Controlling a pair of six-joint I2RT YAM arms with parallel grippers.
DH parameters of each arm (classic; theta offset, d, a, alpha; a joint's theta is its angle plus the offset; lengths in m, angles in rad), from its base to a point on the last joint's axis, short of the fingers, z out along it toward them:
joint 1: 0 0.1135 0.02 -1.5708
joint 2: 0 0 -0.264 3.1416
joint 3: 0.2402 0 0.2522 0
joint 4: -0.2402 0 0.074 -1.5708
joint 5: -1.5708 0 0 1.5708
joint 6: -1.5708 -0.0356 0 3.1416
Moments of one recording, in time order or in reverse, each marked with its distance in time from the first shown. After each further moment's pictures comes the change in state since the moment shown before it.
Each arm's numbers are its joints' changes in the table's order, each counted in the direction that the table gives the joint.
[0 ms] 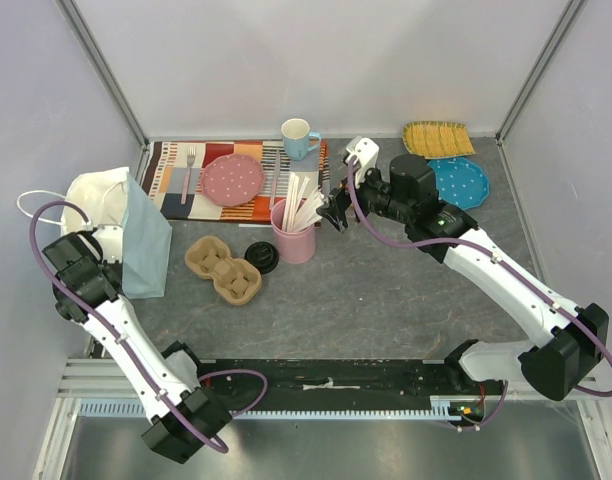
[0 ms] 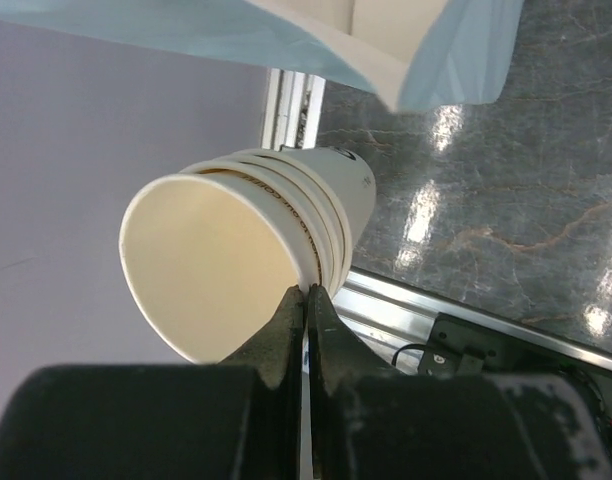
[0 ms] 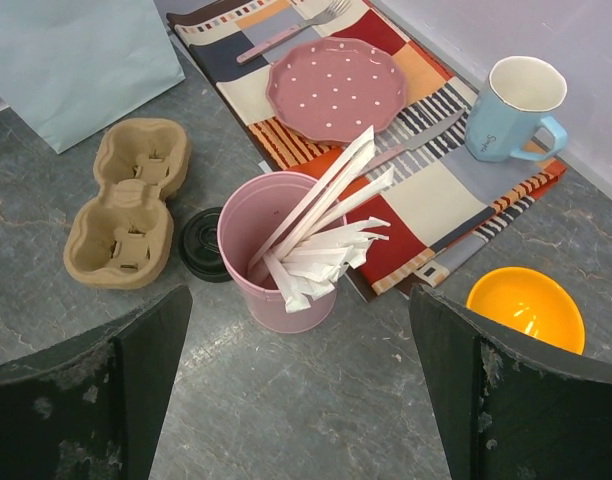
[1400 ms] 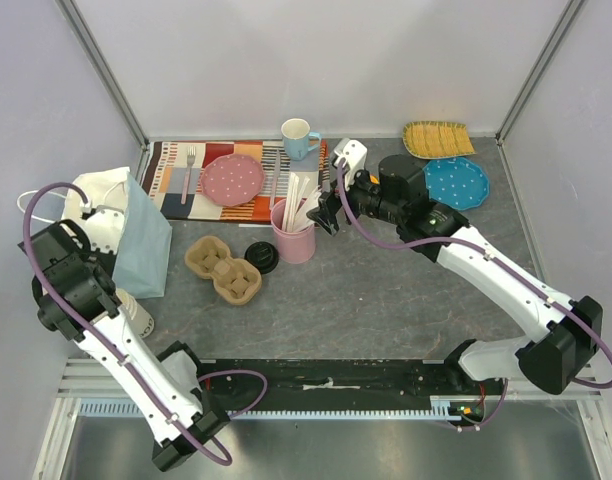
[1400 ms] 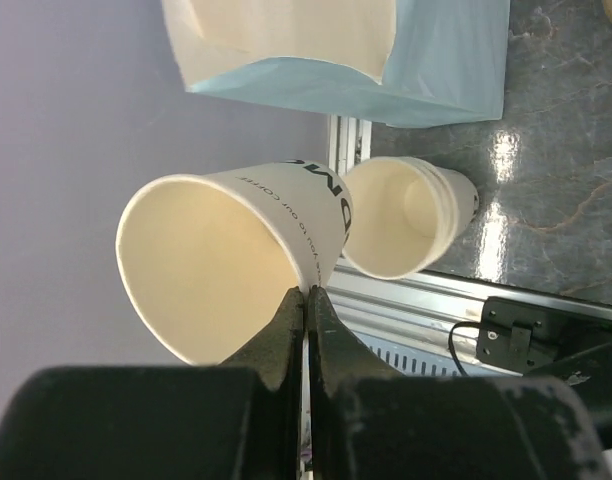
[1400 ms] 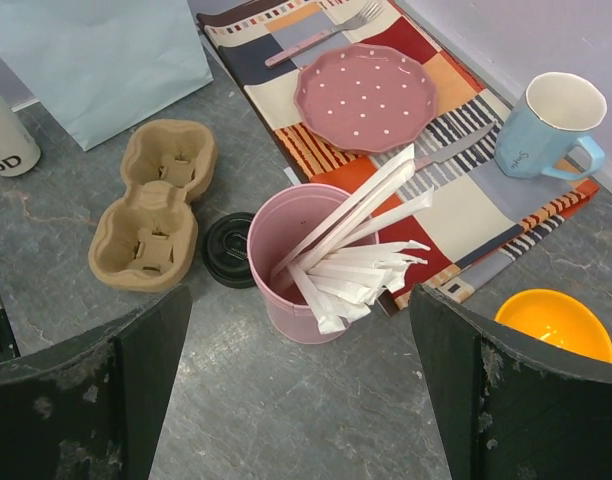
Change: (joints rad) left arm -0.021 0.021 0.339 -0.216 -0.075 -0.161; right arm 0.048 0.032 0.029 -0.001 0.002 -0.001
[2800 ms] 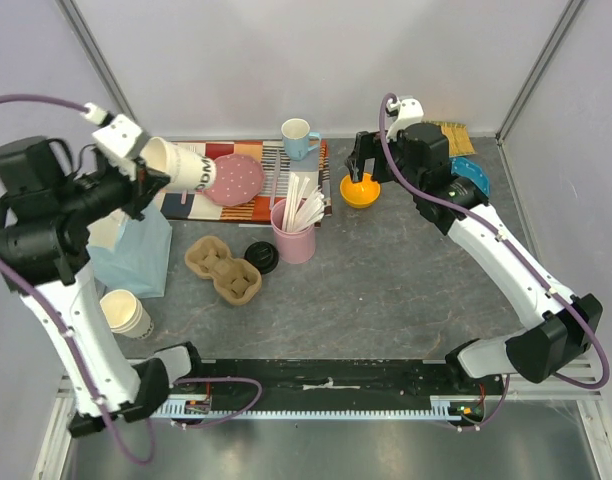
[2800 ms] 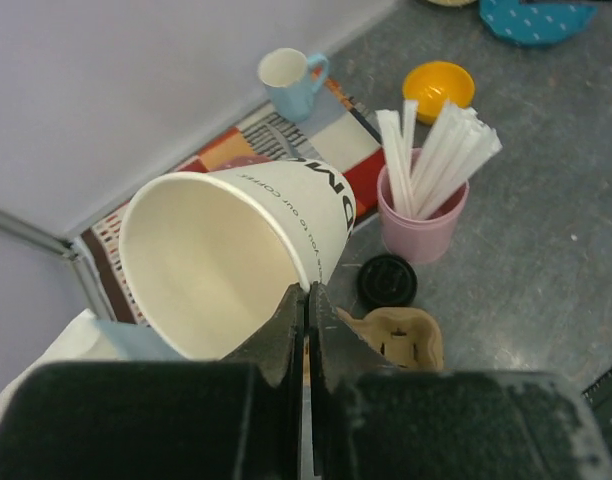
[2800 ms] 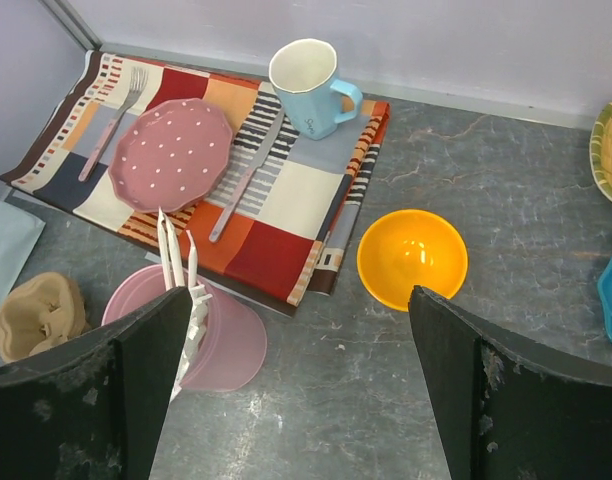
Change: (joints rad) left arm -0.313 0.341 0.666 -0.014 -0.835 0.256; right arm -0.183 0.067 0.172 -0.125 -0.360 -0.312
